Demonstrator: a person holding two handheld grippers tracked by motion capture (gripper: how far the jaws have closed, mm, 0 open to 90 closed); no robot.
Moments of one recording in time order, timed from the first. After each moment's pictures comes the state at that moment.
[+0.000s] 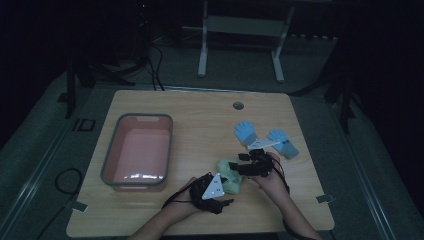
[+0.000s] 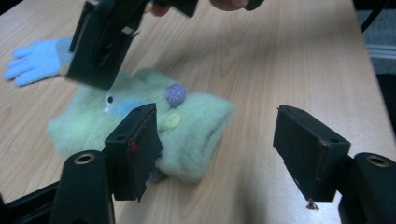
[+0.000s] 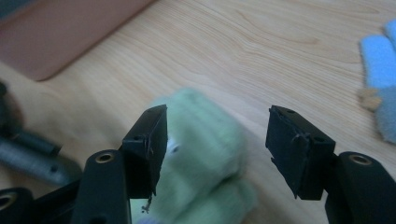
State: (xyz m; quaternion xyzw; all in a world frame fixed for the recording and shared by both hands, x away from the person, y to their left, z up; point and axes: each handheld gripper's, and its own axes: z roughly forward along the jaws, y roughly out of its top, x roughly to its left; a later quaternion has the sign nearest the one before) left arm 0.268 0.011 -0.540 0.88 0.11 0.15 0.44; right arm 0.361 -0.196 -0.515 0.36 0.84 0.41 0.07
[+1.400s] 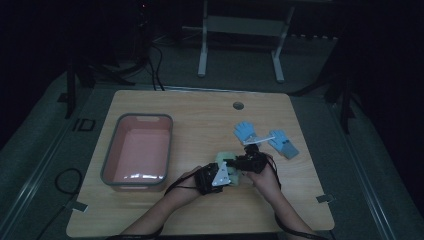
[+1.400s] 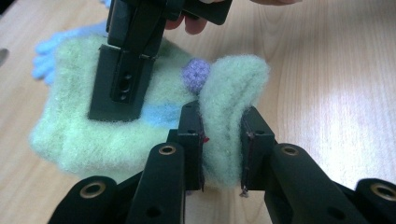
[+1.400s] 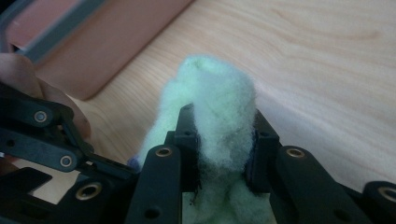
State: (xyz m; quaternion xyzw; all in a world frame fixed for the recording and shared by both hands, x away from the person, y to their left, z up) left arm 0.298 0.003 -0.518 0.91 0.08 0.18 0.37; right arm 0.373 -0.184 -0.516 0.37 0.82 0.43 -0.03
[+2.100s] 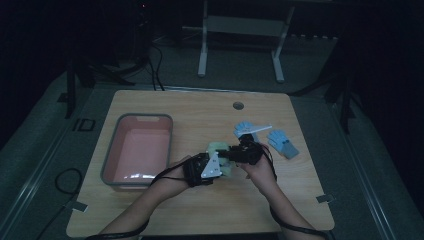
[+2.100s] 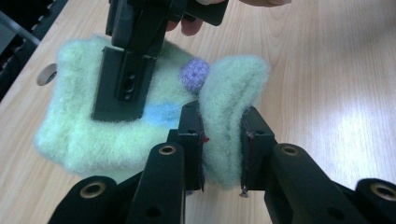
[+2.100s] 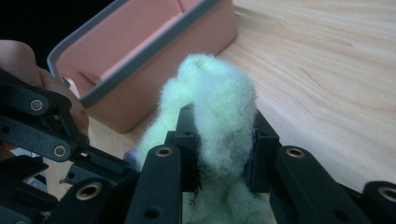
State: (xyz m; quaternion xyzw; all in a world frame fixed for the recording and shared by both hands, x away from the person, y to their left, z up) left arm 0.294 0.036 -0.463 0.91 0.07 0.20 0.35; right arm 0.371 -0.156 -0.467 0.34 0.82 0.46 -0.02
